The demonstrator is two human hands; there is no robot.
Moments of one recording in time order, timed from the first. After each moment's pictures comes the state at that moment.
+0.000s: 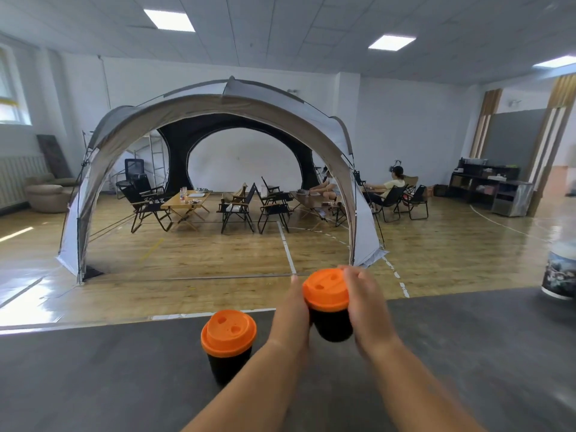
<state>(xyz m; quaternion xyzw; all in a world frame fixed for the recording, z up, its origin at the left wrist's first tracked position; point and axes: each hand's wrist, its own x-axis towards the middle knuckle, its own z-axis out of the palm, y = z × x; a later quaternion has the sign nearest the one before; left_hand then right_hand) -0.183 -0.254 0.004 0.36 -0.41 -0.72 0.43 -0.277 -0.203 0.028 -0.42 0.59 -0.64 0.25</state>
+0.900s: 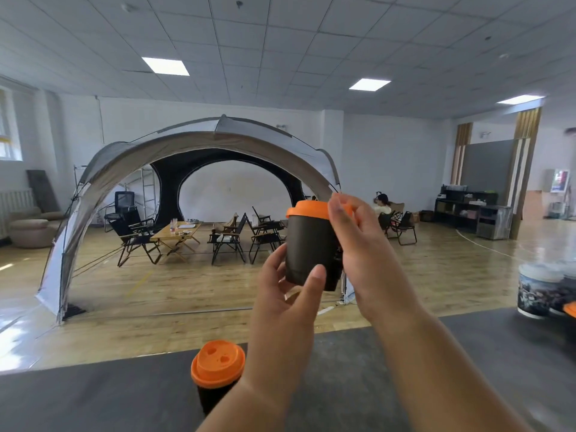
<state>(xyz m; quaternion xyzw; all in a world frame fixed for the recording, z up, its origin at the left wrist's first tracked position) -0.145 -0.159 0.097 0.19 -0.58 -0.51 0.60 -0.254 -0.143 0.157 -0.56 0.43 -0.68 0.19</state>
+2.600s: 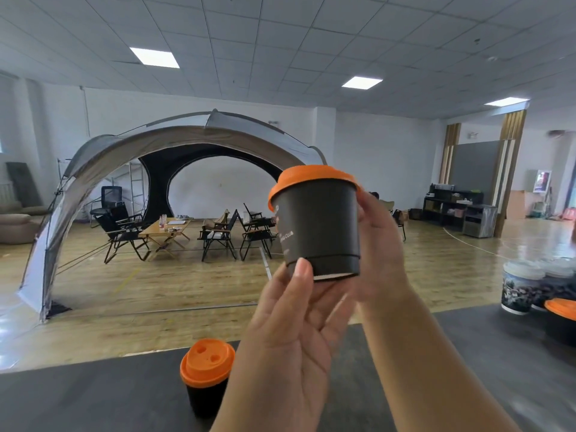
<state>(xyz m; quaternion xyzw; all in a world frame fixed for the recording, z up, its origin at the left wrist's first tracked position) -0.137 -0.112 0.123 0.04 -0.31 -0.79 0.52 -0.264 -0.153 0.170 -0.49 0.21 -0.71 0.46</state>
